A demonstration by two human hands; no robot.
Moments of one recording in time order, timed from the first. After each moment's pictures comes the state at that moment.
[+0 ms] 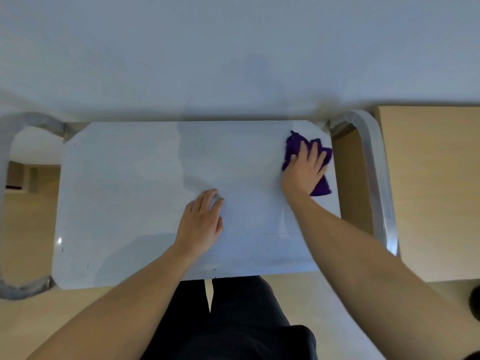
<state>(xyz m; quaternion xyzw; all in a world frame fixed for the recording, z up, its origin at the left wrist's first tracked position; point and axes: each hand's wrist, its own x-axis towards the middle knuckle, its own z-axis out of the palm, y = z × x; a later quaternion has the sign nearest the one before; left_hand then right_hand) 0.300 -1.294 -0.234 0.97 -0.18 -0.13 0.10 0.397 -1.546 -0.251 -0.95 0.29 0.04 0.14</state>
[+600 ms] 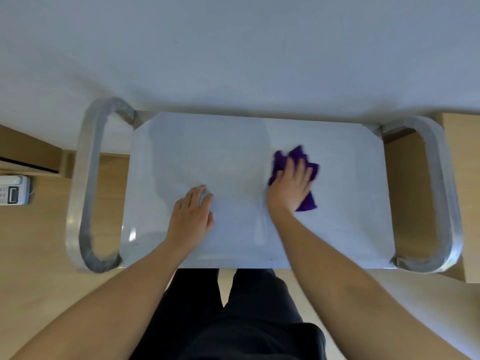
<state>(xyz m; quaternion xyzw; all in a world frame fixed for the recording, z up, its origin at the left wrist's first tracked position) 0.283 -1.121 -0.231 0.98 -0.12 -0.13 0.08 0.350 -1.348 -0.255 -0.95 0.26 0.00 0.16</state>
